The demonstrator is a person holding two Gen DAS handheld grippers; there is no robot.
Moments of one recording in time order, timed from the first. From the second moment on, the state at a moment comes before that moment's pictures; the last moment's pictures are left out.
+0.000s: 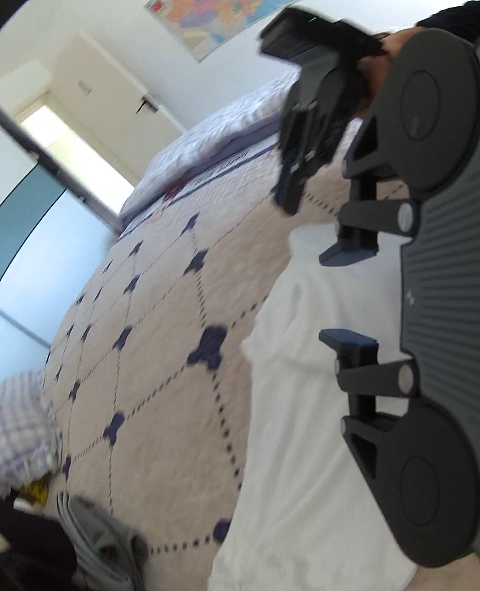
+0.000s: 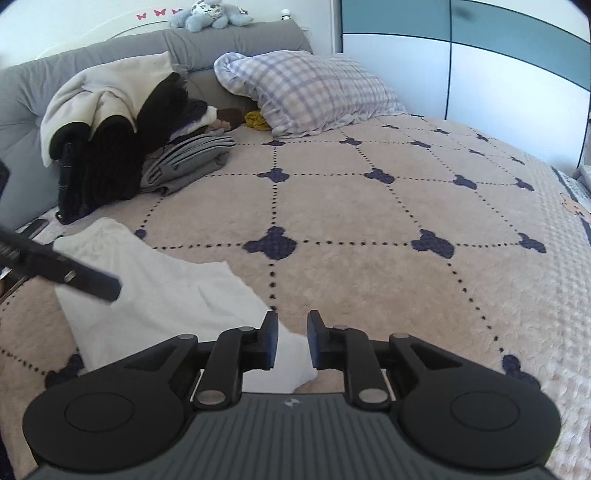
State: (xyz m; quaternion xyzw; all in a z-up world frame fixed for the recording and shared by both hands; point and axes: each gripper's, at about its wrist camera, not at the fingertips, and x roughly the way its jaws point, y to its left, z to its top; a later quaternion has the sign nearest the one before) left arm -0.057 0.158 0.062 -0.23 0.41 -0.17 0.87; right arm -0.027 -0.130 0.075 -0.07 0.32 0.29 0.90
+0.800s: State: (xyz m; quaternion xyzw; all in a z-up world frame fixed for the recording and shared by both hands) left arm -0.033 0.152 0.049 -0.22 0.39 -0.13 0.89; right arm -0.081 -0.098 0.053 -0.09 0.40 0.29 0.86
